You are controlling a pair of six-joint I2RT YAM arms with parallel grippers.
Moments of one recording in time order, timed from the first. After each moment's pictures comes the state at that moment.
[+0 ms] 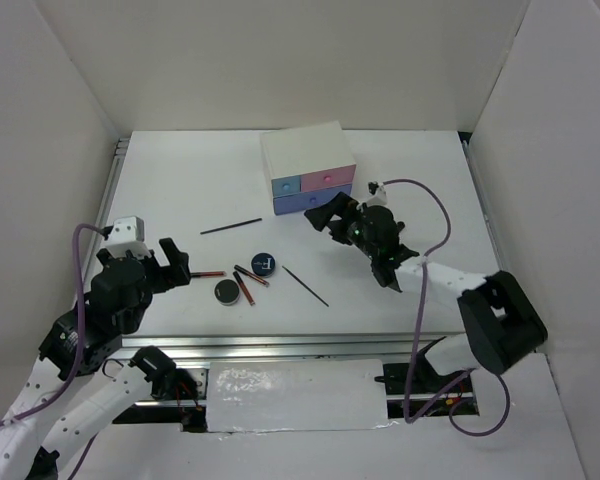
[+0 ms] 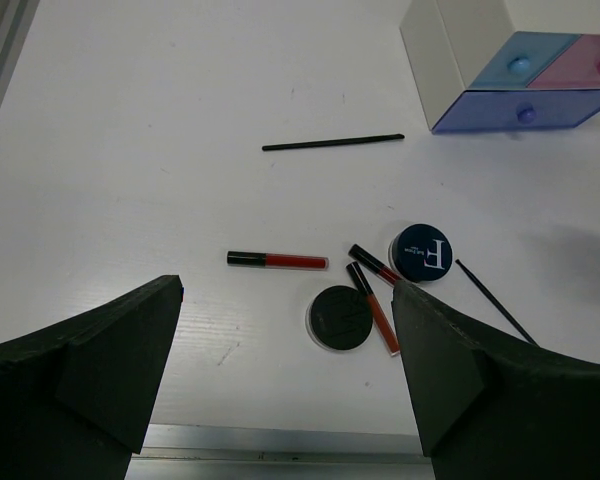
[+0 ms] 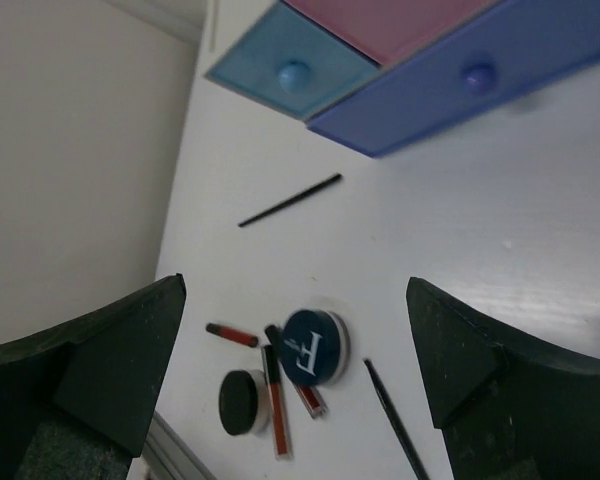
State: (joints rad) left arm -0.59 0.49 0.88 -0.82 -0.57 -0.45; right arm 0.51 1.35 0.62 0.49 -0.01 0.89
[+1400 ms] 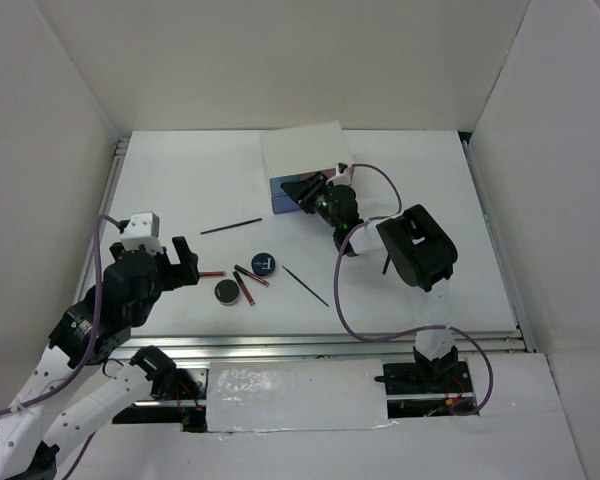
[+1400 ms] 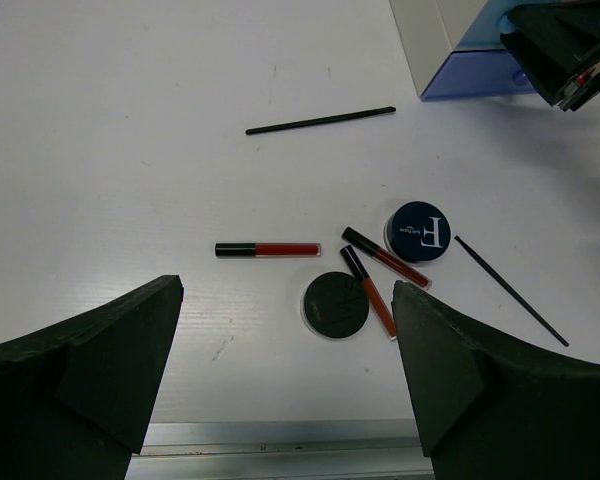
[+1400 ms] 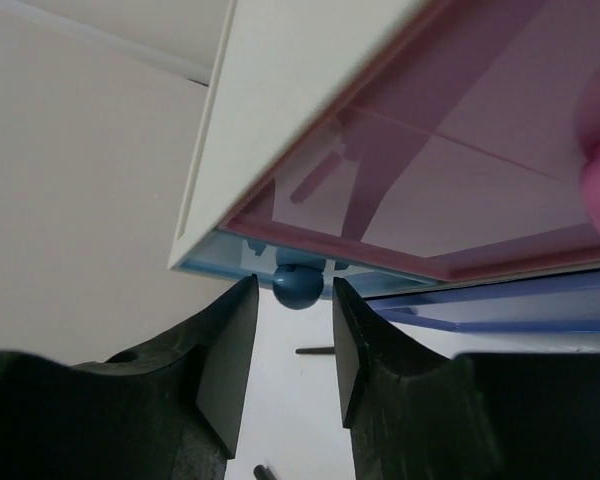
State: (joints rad) left arm -0.60 0.55 0.88 -0.80 -0.52 -0.42; right arm 0.50 2.09 1.05 1.02 -0.09 1.10
